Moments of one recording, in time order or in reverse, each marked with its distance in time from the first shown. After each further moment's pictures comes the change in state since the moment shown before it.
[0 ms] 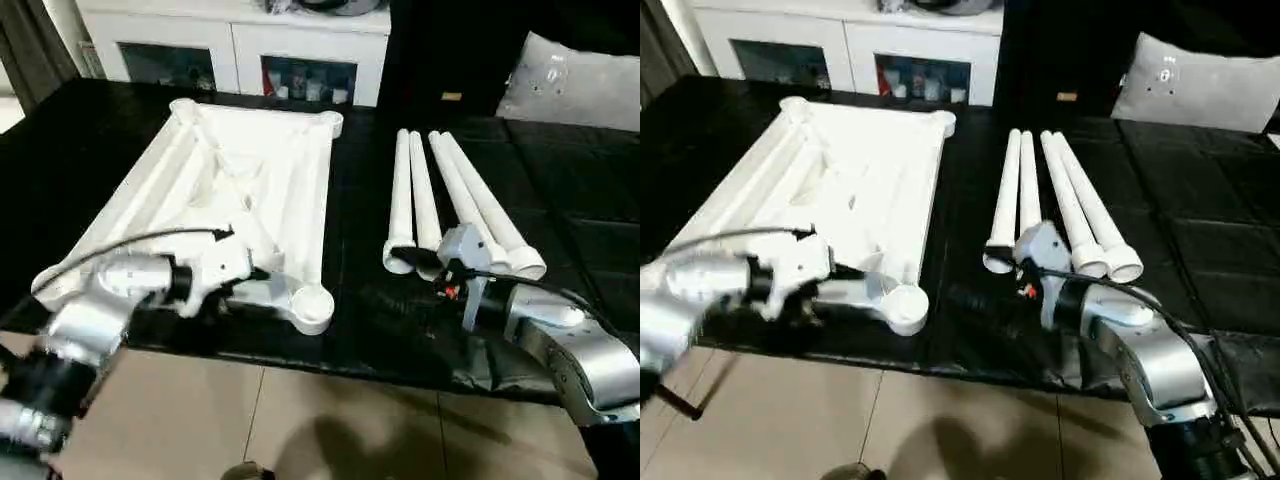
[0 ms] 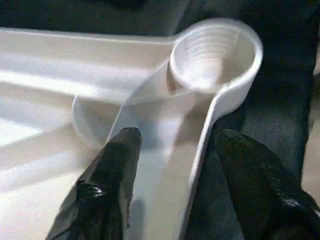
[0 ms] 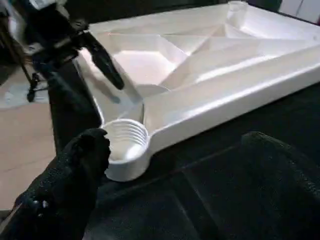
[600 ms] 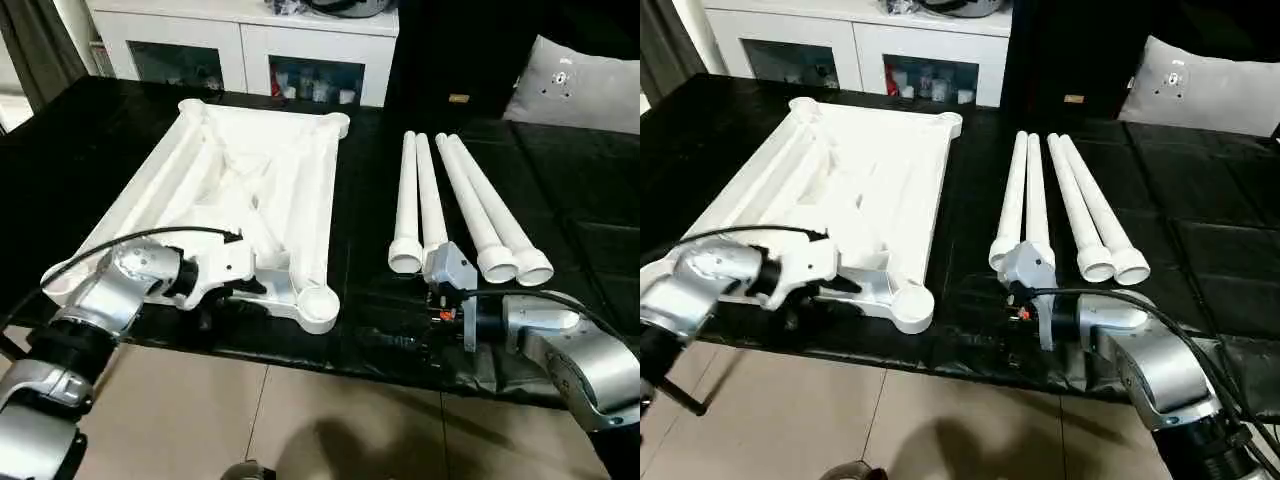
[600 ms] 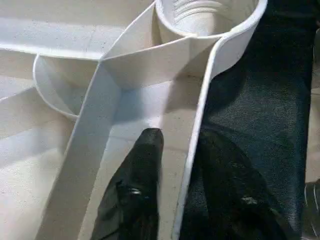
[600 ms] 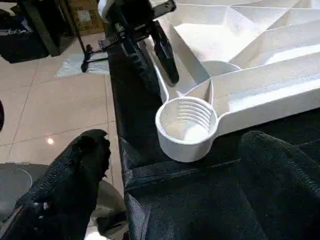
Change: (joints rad) left arm -0.133 -0.075 -0.052 0.298 0.060 -0.133 -0.101; right arm -0.003 -0.066 0.081 -0.026 0.010 0.034 0.148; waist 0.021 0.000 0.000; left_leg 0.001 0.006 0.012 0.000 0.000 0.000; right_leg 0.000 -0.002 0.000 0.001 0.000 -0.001
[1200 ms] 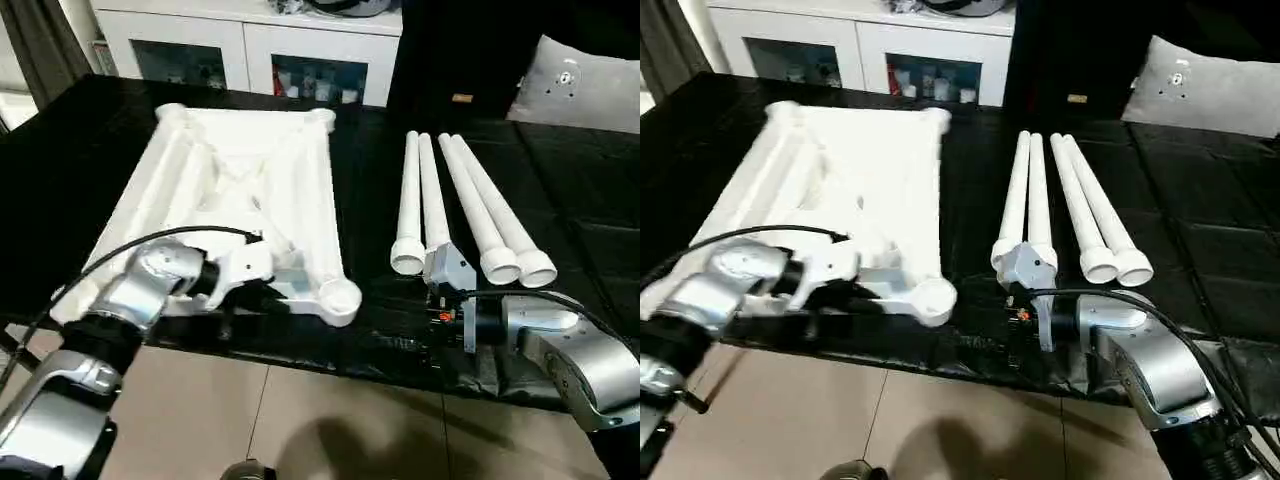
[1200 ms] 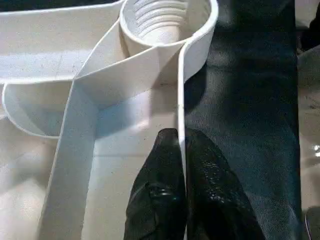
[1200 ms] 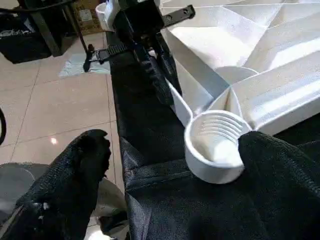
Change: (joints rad) left arm -0.034 -0.102 0.005 0.073 -0.011 -0.029 -0.019; right arm 0.001 0.003 0.000 0.000 -0.001 0.012 -0.005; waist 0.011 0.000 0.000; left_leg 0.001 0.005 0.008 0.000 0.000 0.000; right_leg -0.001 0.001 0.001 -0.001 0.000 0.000
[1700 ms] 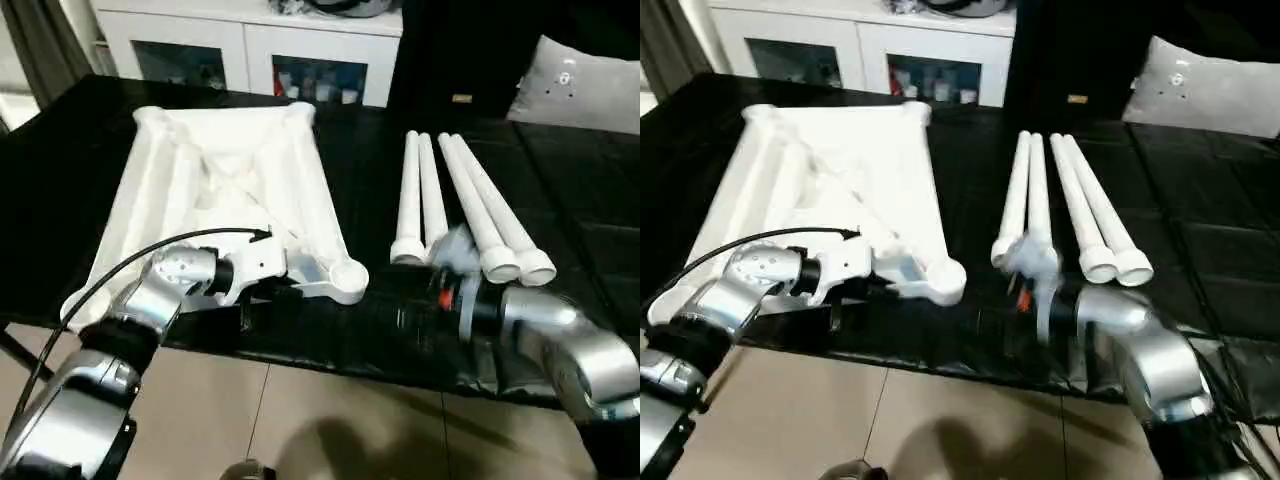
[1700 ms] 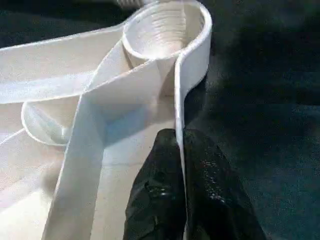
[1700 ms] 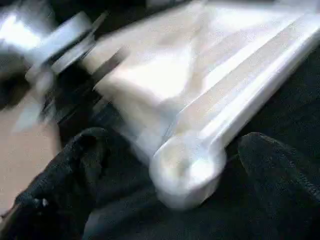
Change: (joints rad) left arm 0.051 -0.062 0.077 -0.003 -0.013 -0.076 0.146; right arm -0.063 0.120 -0.169 0.066 0.066 0.060 -0.203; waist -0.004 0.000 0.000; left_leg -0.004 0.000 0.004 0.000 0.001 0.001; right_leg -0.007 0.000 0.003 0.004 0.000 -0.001
